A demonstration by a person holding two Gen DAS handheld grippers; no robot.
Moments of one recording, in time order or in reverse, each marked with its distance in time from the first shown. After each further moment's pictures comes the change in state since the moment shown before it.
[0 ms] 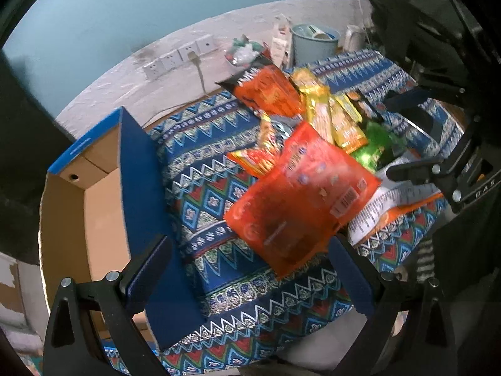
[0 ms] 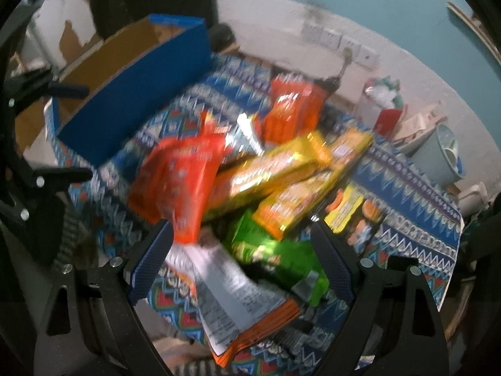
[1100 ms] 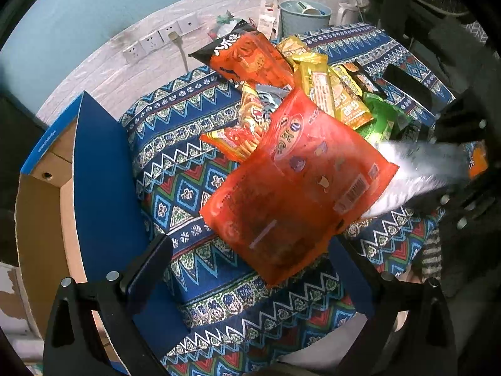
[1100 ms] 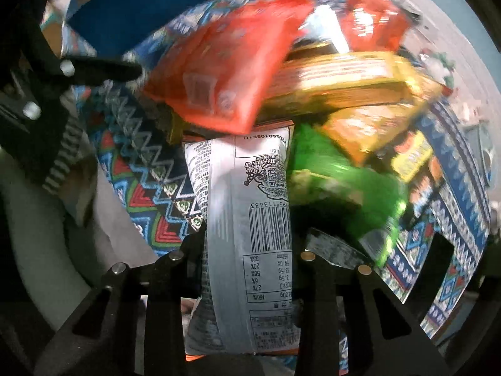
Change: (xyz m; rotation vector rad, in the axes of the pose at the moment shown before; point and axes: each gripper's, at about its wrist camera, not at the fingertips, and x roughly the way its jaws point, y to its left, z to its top) left arm 0.044 -0.009 0.004 0.031 0.085 -0.044; right arm 0.046 0.023 -0.045 -0.139 0.281 0.098
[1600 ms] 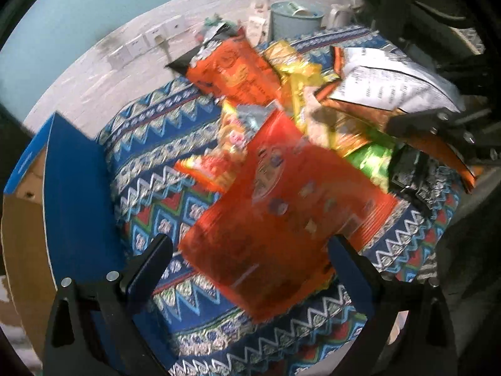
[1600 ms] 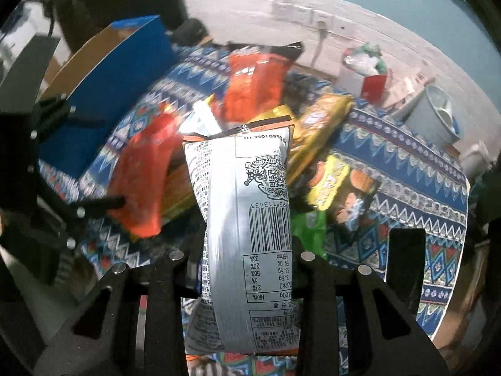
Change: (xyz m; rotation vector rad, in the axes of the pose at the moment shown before) left arm 0.020 -0.010 0.029 0.028 -0.018 -0.050; right arm -0.054 -0.072 0.015 0.322 -0.264 -0.077
